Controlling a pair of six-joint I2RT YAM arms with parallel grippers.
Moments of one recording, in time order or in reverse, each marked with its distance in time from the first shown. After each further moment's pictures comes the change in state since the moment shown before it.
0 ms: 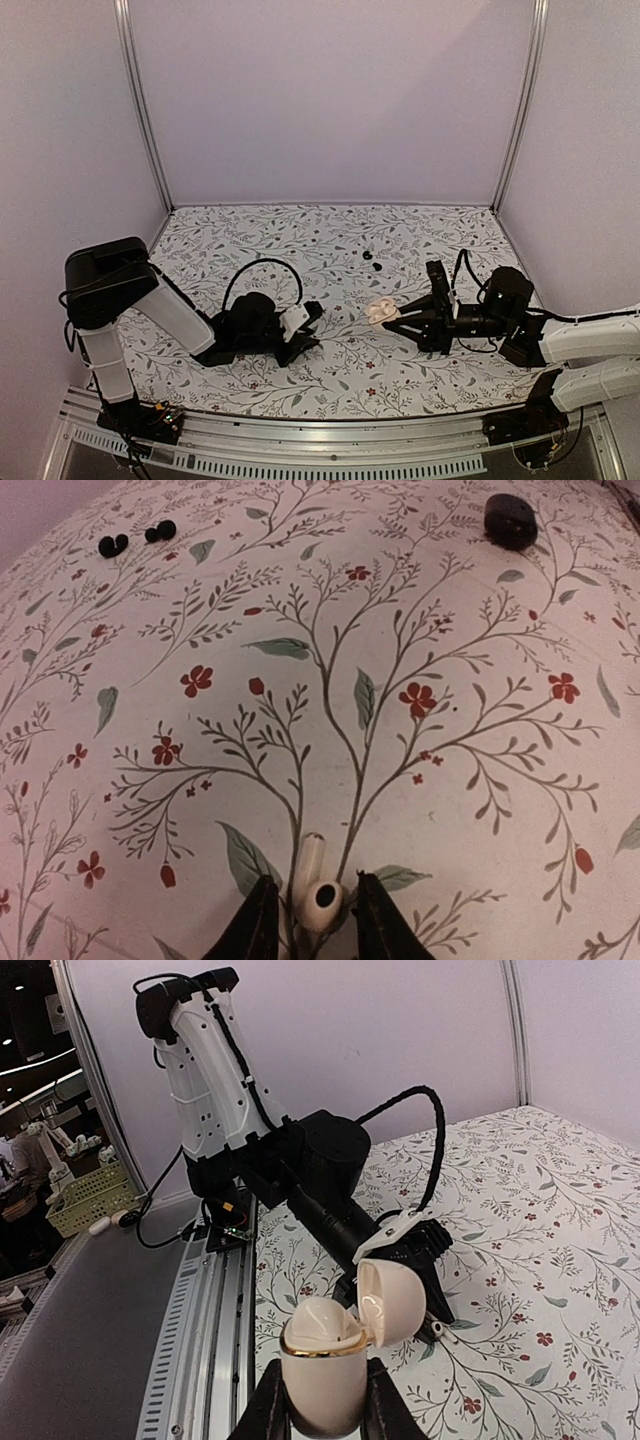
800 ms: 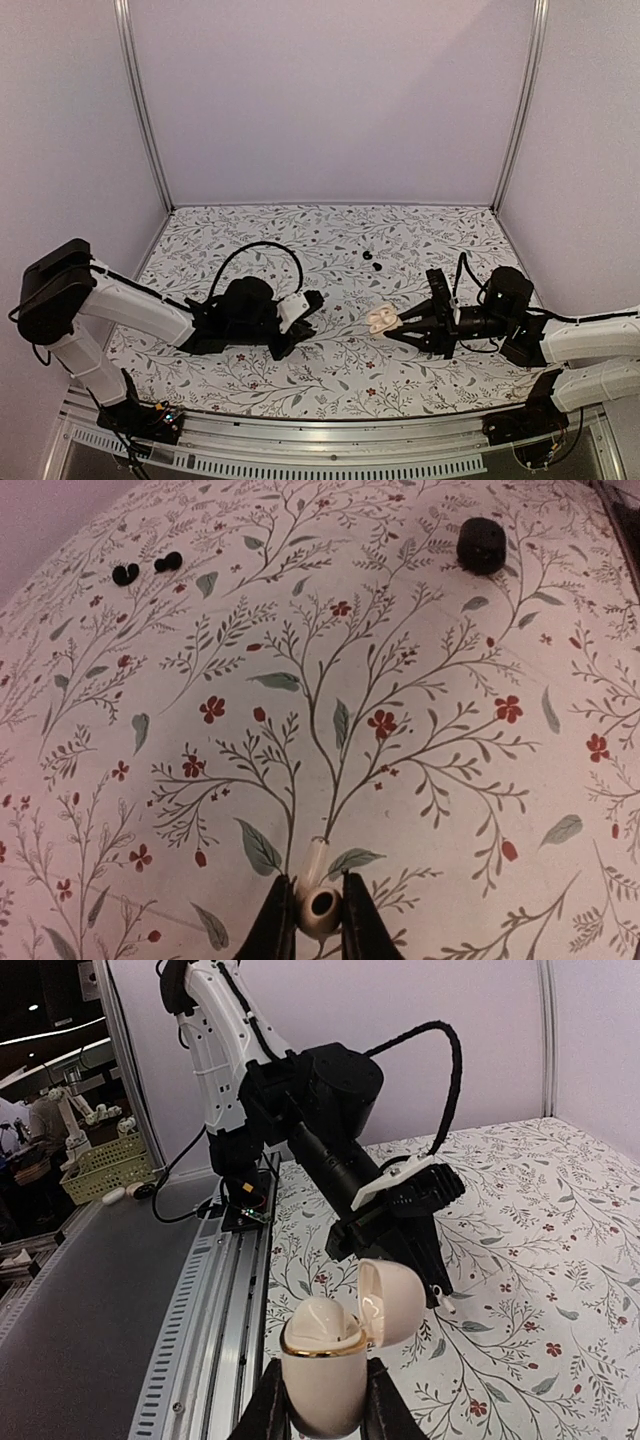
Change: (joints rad) left arm -0.037 -0.227 0.045 -0.325 -0.028 0.002; right arm -0.005 -0.011 0.000 -0.028 -0.074 -0.078
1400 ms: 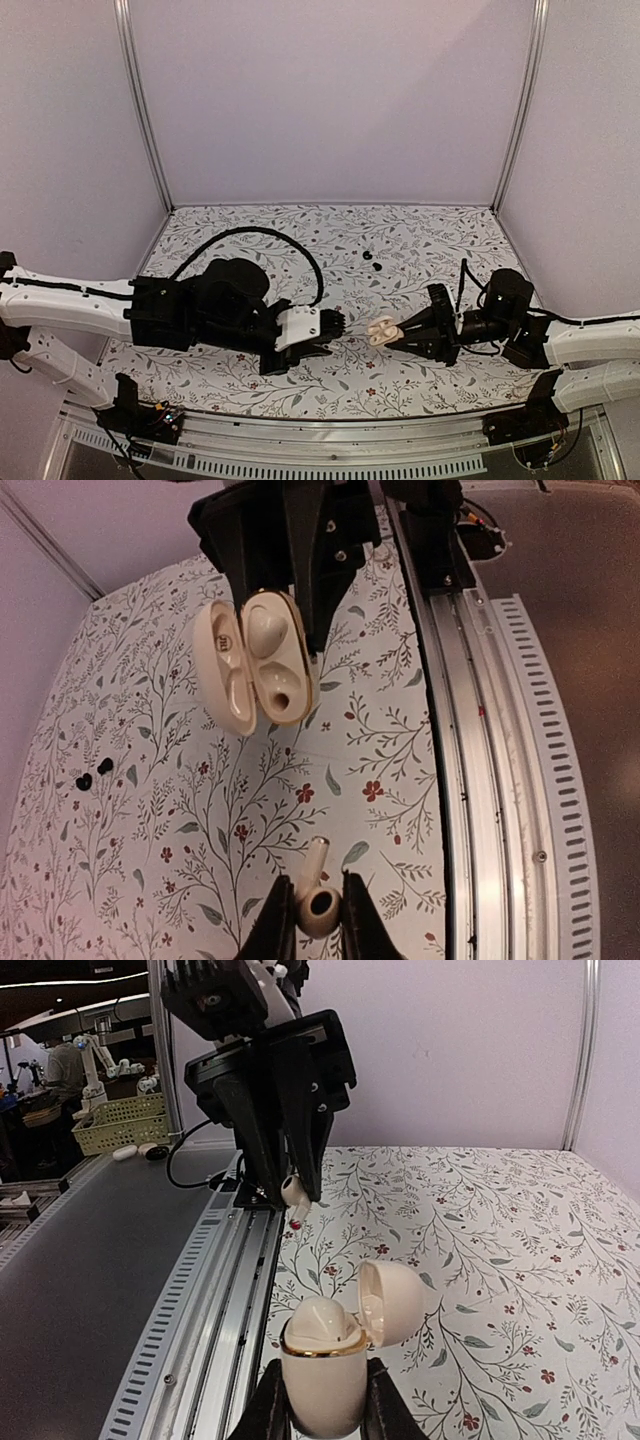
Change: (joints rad) left arm -0.306 -0.369 0.301 -0.630 -0.005 0.208; right arm 0.034 -0.039 0.001 -0.070 -0.045 -0.183
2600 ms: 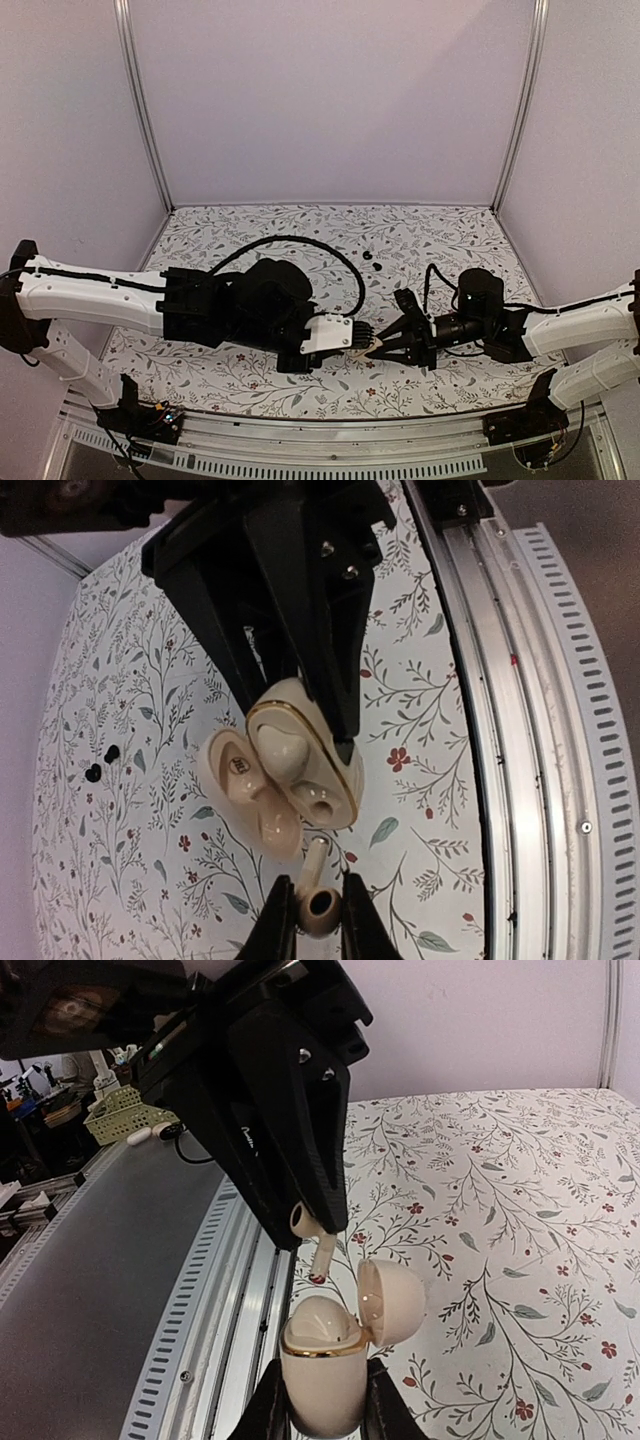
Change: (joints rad) left arm -0.039 0.184 0.196 -0.177 -0.099 0.106; right arm 0.072 0.201 0.094 -0.038 0.018 0.038
